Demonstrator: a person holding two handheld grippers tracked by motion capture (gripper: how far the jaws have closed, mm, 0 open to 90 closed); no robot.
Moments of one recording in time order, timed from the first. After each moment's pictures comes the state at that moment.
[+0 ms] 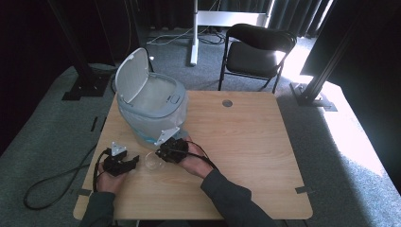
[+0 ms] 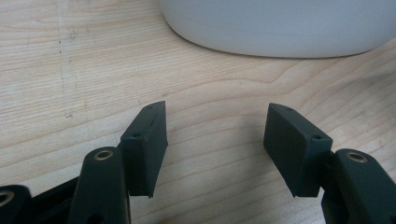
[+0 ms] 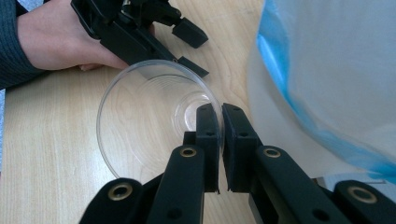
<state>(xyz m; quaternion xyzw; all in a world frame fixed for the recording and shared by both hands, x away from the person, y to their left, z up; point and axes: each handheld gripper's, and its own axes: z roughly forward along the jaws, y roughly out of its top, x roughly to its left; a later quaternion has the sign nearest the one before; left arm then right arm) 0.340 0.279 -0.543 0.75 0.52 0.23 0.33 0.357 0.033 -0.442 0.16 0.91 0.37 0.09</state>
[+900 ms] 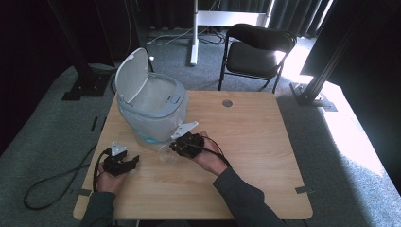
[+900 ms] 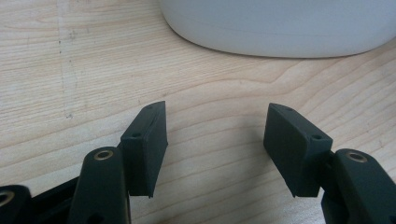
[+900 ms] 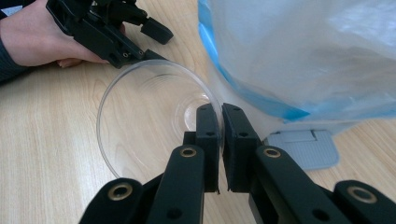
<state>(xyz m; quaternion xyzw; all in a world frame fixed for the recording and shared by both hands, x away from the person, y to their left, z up) 0.340 0.279 -0.544 0.75 0.52 0.23 0.33 0.364 -0.013 -0.427 0.19 0.90 0.38 0.11</state>
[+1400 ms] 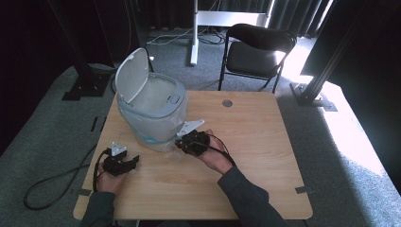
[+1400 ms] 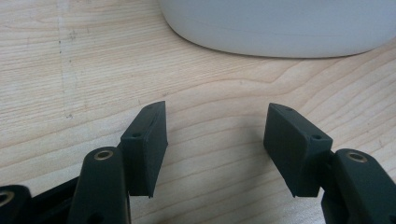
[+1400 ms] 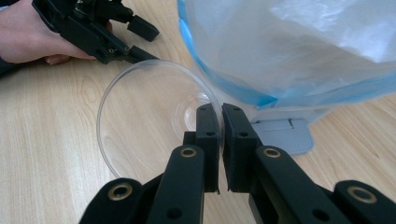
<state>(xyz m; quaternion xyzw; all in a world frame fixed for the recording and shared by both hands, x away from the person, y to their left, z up) 0.340 0.279 -0.543 0.75 0.52 0.23 0.33 0.367 -0.029 -0.421 0.20 0.89 0.38 0.12</state>
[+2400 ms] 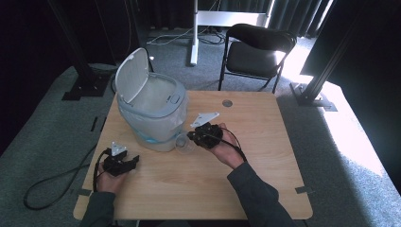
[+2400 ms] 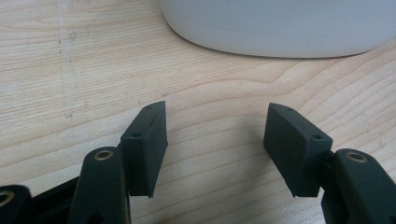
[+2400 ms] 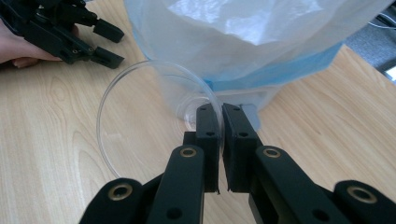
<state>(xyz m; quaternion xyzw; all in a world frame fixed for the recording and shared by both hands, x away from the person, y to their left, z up) 0.340 0.279 -0.543 0.75 0.52 0.23 0.33 0.380 -0.065 -0.403 0.23 0.88 0.38 0.15</state>
